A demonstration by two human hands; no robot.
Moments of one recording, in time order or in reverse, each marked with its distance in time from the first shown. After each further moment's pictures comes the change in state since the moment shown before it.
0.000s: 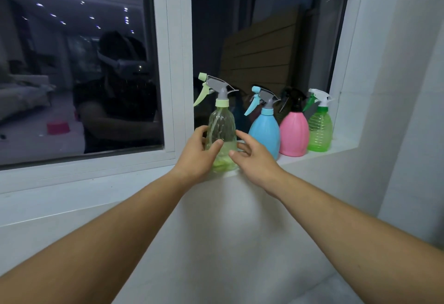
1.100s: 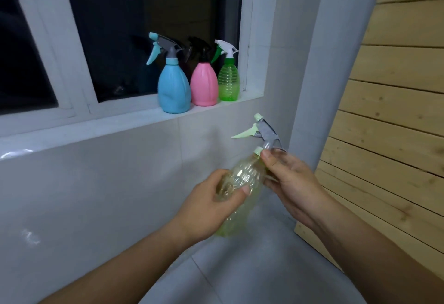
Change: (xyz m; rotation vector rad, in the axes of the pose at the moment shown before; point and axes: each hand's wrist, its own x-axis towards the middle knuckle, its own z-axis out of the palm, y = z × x) left_hand -0.201 0.018 0.158 -0.099 -0.486 -0.020; right_hand -0.238 0.052 -0.148 0.581 0.366 0.251
